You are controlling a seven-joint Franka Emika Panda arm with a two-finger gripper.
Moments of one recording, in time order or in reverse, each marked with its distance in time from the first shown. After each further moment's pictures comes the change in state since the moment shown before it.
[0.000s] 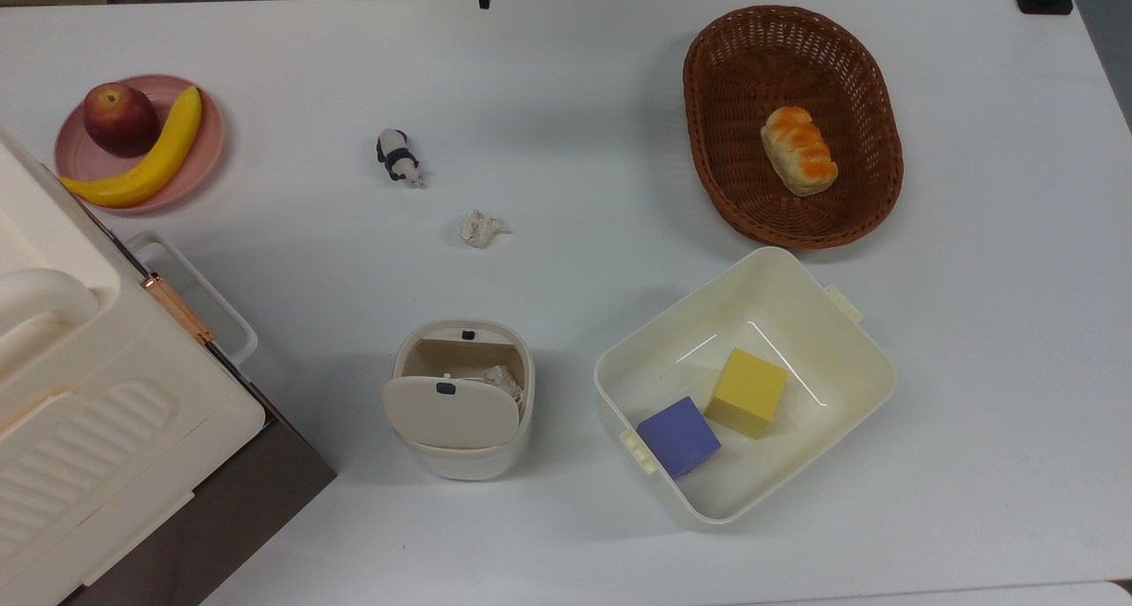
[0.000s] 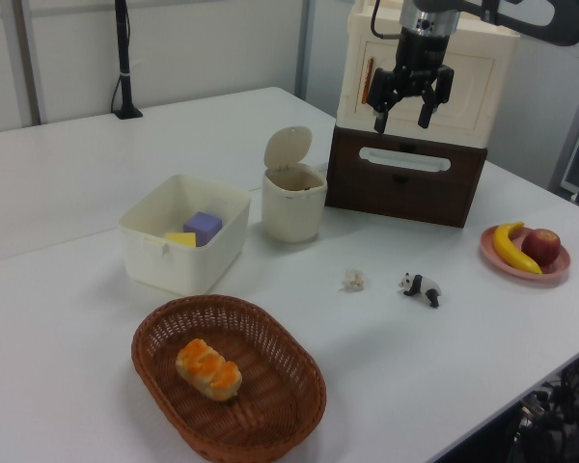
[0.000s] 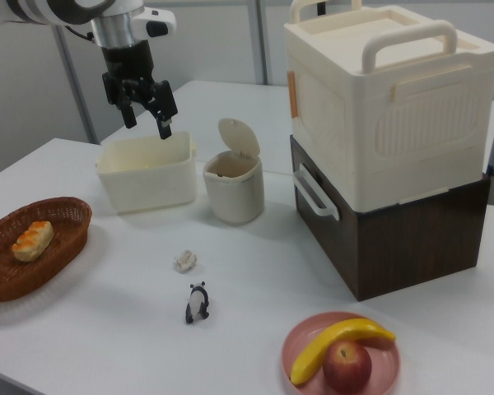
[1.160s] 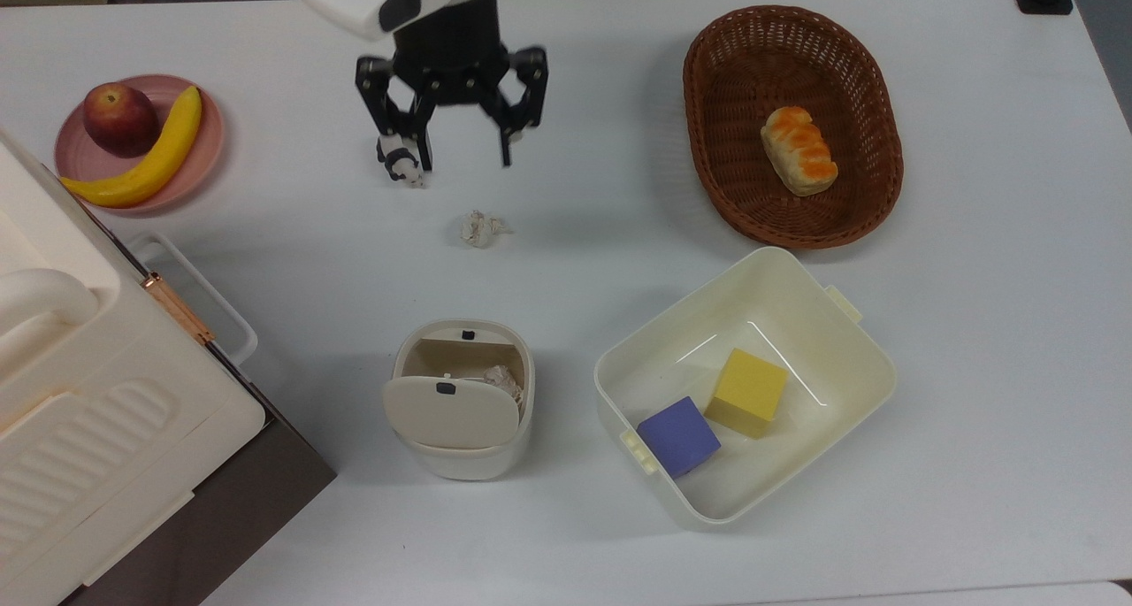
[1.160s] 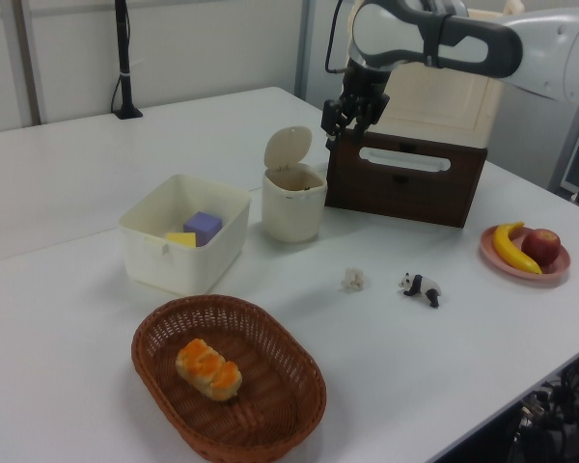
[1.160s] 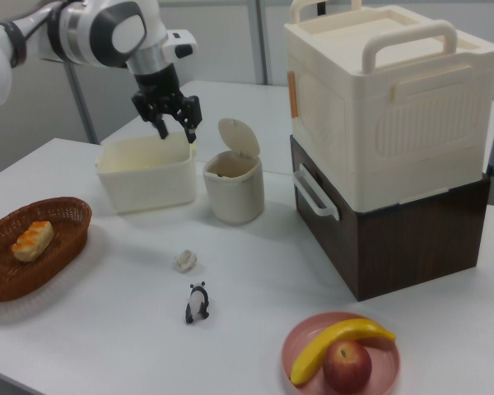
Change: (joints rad) arm -0.019 0.169 0.071 0.010 0.000 0.320 -0.165
